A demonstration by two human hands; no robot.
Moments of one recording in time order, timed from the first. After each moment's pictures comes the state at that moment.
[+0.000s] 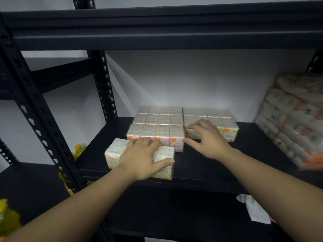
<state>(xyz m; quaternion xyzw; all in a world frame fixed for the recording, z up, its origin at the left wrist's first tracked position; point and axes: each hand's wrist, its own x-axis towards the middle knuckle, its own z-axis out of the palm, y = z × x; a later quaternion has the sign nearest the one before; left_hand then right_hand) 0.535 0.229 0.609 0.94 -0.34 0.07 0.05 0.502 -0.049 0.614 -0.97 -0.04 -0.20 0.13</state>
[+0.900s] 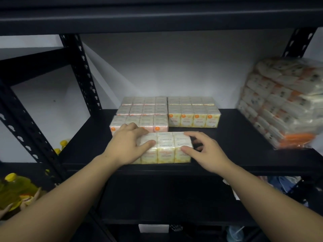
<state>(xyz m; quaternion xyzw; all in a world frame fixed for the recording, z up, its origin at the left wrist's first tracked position) 0.533 0.220 0.618 0.92 -0.33 0.04 0.19 0.412 -0.053 0.571 -0.87 0.02 -0.15 0.46</state>
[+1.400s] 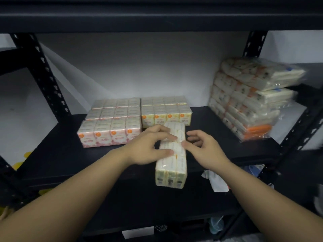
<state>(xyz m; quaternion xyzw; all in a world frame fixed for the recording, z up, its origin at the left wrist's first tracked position) 0.504 0.106 0.623 0.80 -0.53 -0.11 0.27 0.363 -0.092 0.593 -0.84 0.19 -0.19 0.47</state>
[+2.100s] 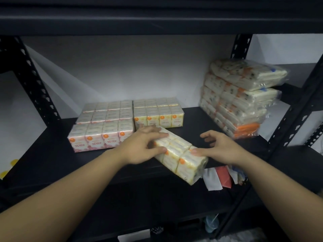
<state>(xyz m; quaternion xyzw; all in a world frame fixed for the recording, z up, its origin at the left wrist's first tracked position) 0.519 0.100 0.613 0.82 -0.53 -0.06 0.22 0.321 -0.142 0.622 -0.87 0.25 -0.06 0.41</state>
